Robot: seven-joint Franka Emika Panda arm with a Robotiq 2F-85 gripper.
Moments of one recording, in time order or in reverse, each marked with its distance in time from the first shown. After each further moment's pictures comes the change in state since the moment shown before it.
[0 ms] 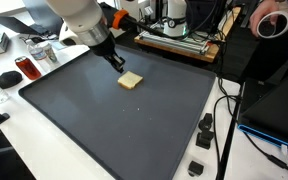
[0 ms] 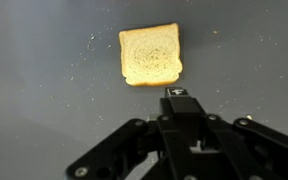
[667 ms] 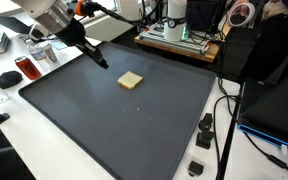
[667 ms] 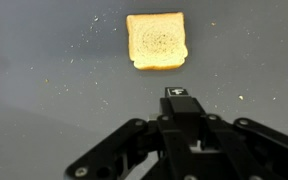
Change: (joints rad) arm -0.171 0.066 -0.005 0.157 0.184 -0.081 -0.273
